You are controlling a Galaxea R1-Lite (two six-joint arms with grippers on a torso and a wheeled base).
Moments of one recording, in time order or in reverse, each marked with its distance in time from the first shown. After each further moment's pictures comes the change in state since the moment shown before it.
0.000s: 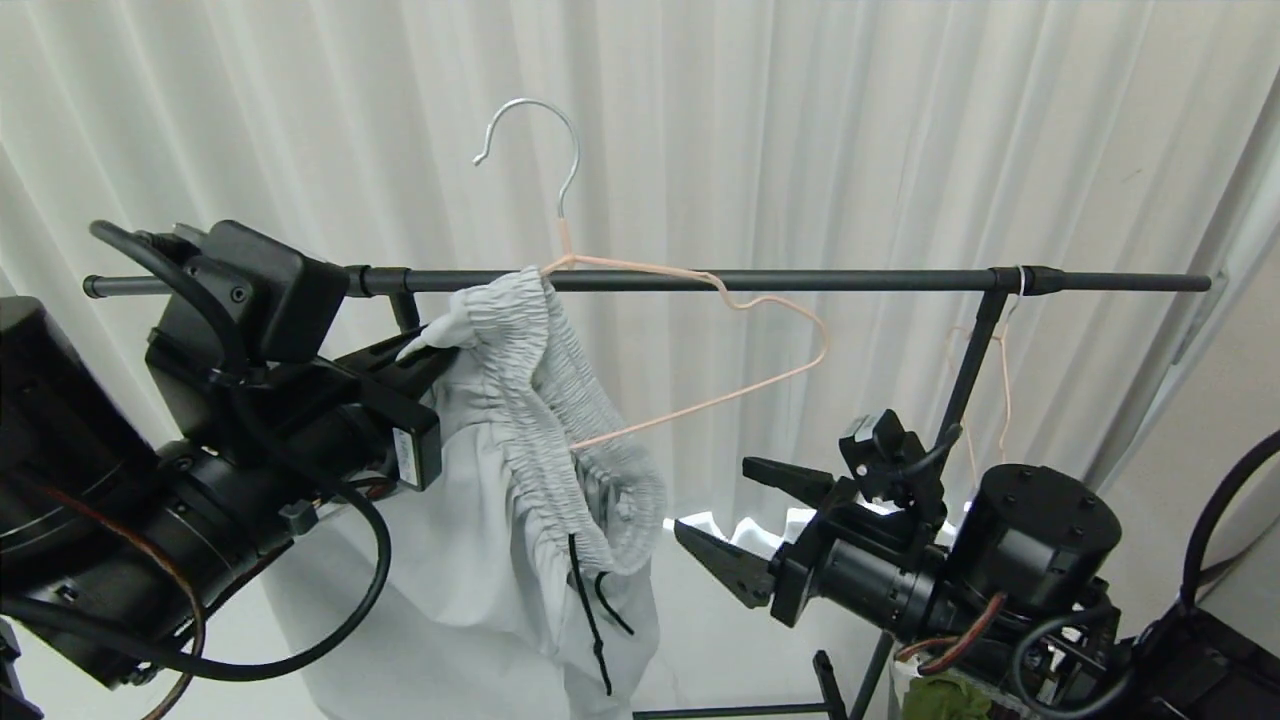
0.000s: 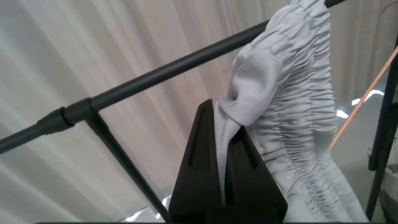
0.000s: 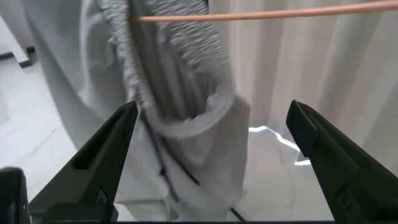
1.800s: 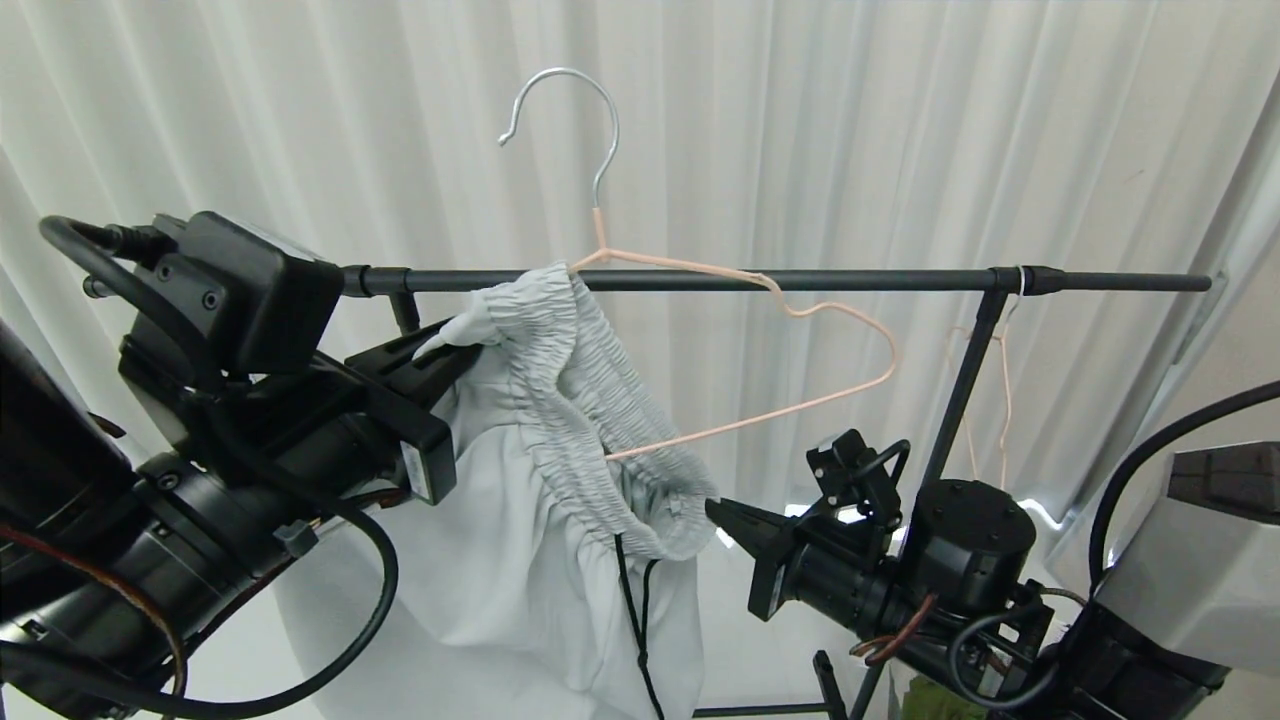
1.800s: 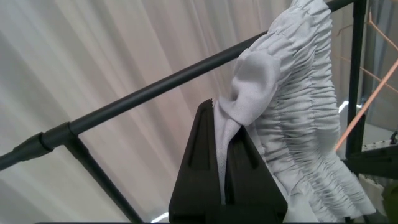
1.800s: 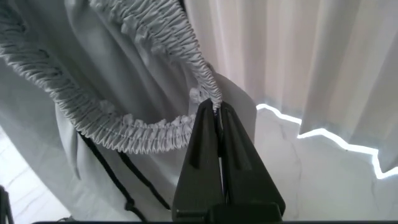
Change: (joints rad) left arm -0.075 -0.019 0.008 -0.033 -0.011 0.017; right arm -0.024 0.113 -0.039 0.000 -0.076 0.064
